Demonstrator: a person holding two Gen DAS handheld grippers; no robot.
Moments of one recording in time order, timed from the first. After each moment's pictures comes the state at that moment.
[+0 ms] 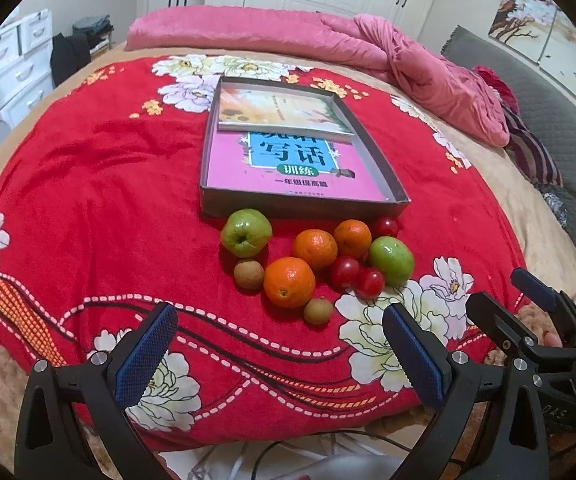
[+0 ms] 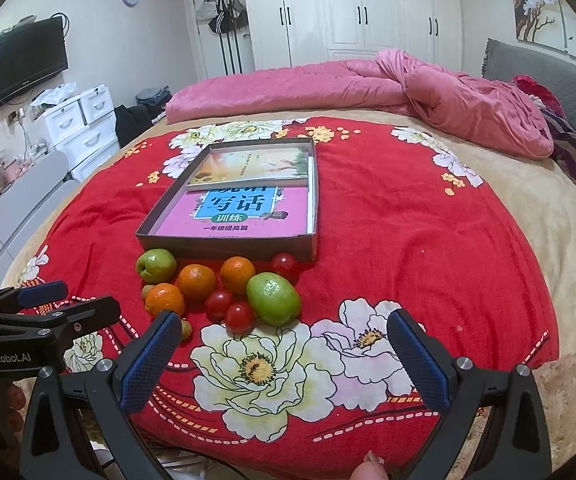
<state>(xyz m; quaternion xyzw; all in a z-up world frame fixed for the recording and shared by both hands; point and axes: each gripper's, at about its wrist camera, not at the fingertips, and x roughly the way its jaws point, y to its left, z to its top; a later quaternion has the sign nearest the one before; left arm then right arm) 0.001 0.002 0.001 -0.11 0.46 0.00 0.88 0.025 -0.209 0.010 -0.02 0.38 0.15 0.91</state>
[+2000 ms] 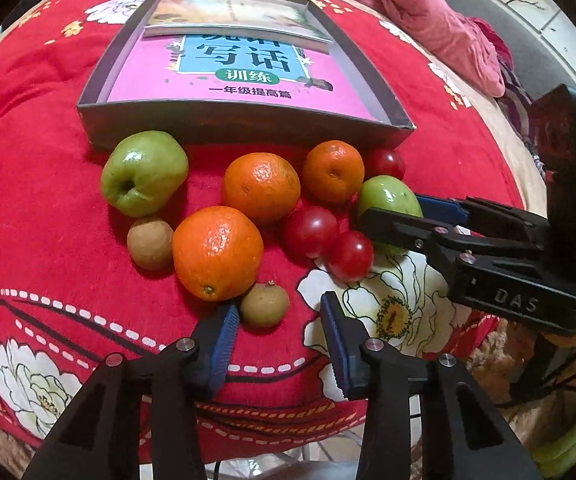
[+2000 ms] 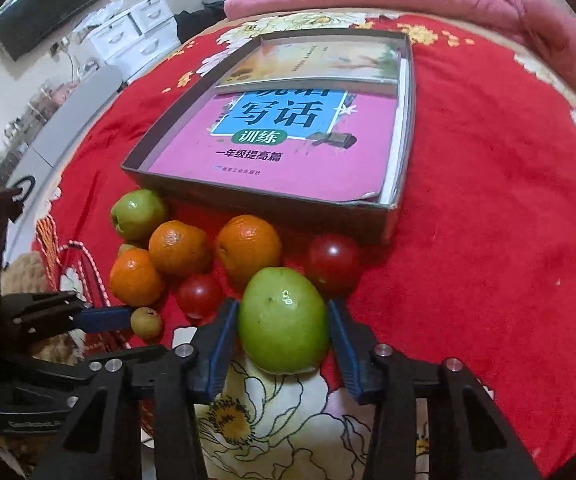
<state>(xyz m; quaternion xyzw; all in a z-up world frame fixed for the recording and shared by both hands) 0.071 -0.039 -0.072 -0.13 0.56 -0.07 0.81 0.147 -0.182 -0.069 -0.05 0.53 0.32 0.78</state>
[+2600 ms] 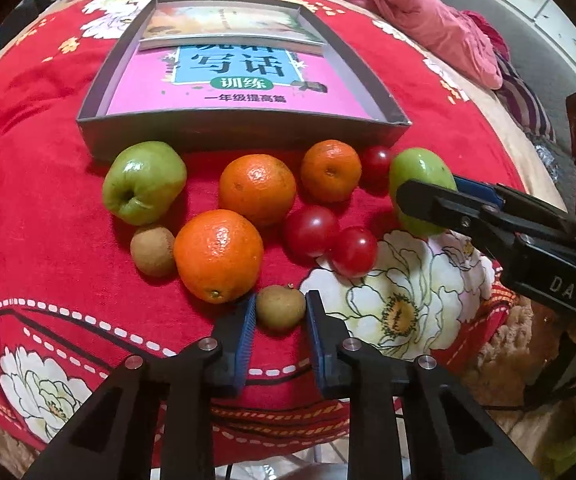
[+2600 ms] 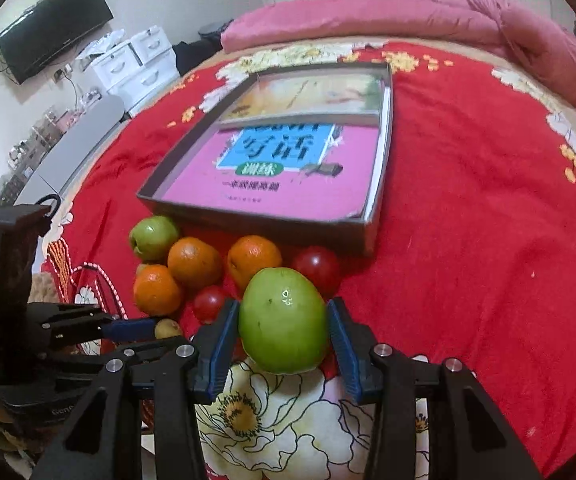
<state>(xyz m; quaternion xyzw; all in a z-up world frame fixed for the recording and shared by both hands) 0.067 -0.044 -0.068 -0.11 0.55 -0.07 0.82 0.131 -0.197 -0.043 -0.02 0.48 0.31 0.82</state>
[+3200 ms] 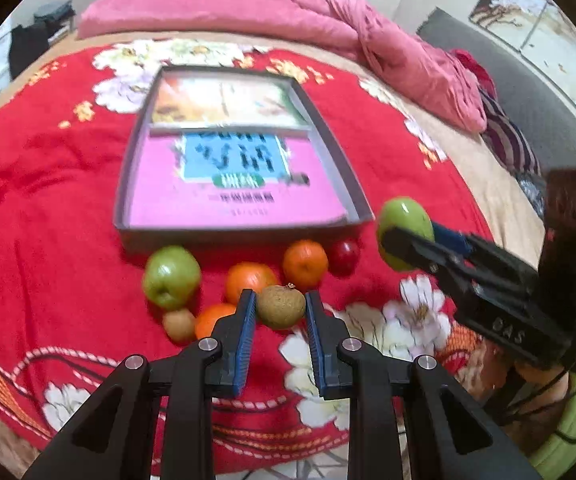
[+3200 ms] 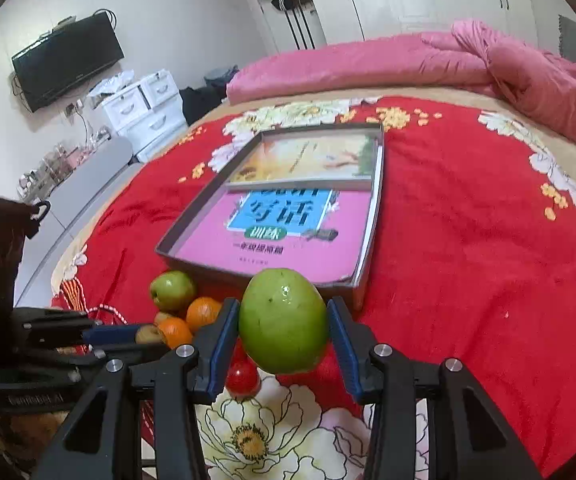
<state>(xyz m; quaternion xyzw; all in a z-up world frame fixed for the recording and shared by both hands) 0.076 -0.028 0.001 -0.13 0.49 -0.06 0.86 0.130 -0.211 -0.009 0.01 0.40 0.31 0.86</state>
